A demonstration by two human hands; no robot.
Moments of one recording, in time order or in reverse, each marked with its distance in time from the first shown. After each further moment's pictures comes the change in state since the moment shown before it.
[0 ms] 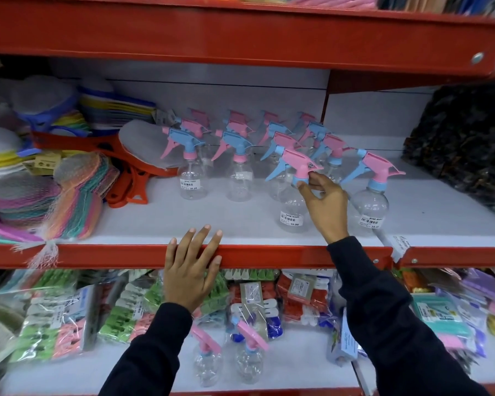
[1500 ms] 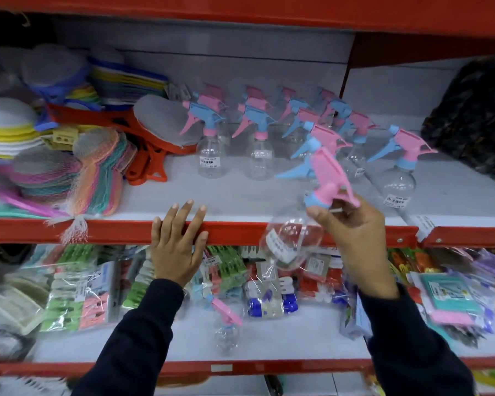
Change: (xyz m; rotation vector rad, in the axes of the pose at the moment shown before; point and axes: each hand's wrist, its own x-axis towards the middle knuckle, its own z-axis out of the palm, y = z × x) left_hand -0.011 -0.065 0.001 0.039 0.161 -0.044; right_hand -0.110 -0.078 -0.020 0.348 -0.157 0.127
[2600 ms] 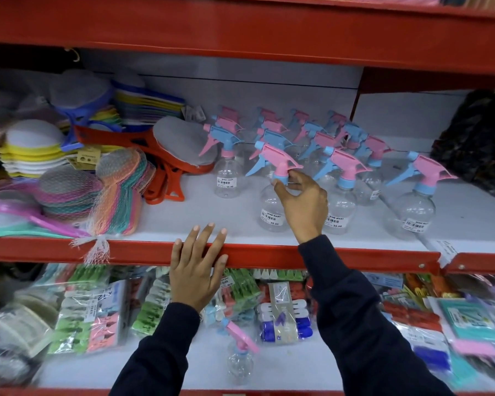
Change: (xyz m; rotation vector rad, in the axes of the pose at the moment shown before) left_hand 0.000 -0.001 -0.006 -0.026 -0.079 0.006; right_hand 0.095 0.039 0.103 -0.491 0.276 -0.112
